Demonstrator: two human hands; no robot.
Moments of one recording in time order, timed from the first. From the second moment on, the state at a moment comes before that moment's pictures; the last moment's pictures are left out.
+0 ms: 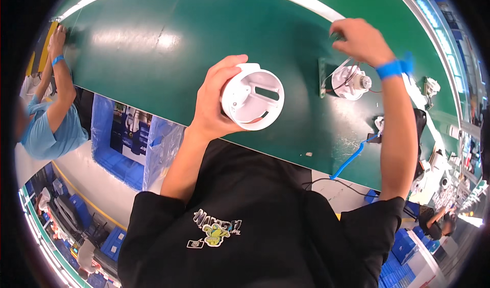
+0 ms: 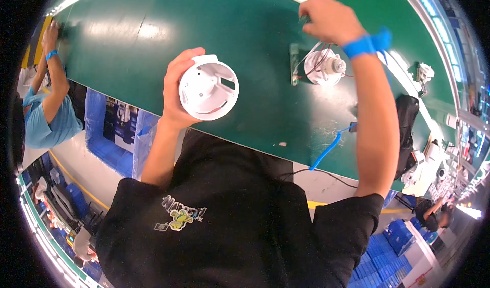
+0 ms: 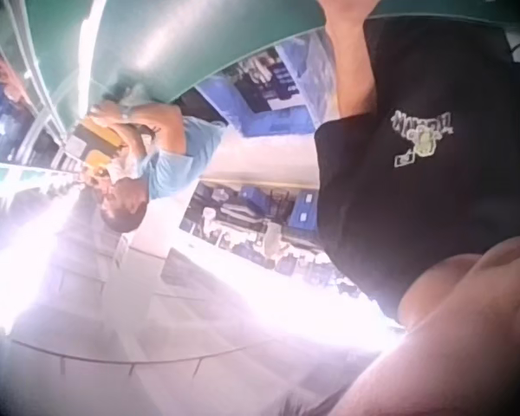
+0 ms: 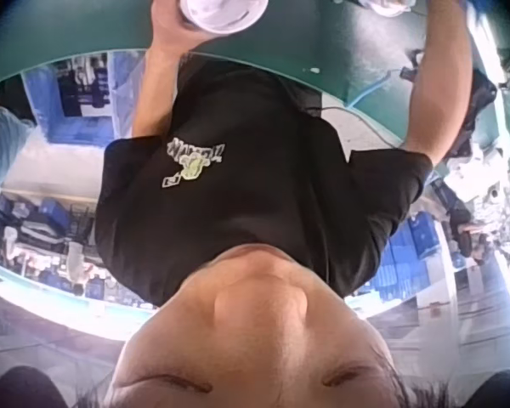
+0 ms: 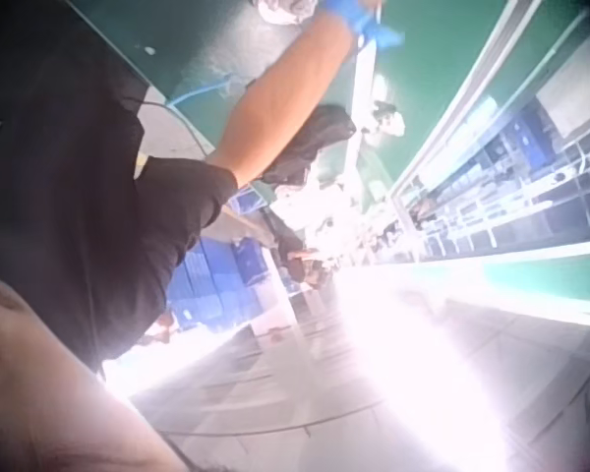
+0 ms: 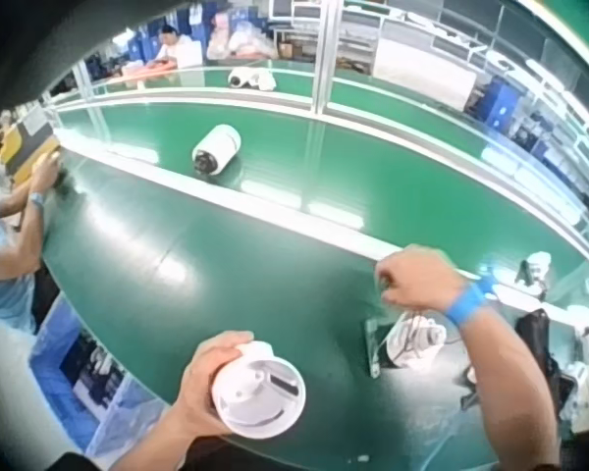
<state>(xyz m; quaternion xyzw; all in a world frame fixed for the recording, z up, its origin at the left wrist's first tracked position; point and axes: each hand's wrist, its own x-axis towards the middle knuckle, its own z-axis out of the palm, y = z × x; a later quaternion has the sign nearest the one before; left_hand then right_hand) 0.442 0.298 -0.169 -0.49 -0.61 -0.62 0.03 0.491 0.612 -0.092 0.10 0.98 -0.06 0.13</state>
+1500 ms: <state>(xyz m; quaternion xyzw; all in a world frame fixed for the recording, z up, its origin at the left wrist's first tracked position) 0.436 0.316 -0.124 -0.63 -0.63 -0.38 -0.26 0.669 0.469 -0.132 0.02 0.83 -0.47 -0.29</state>
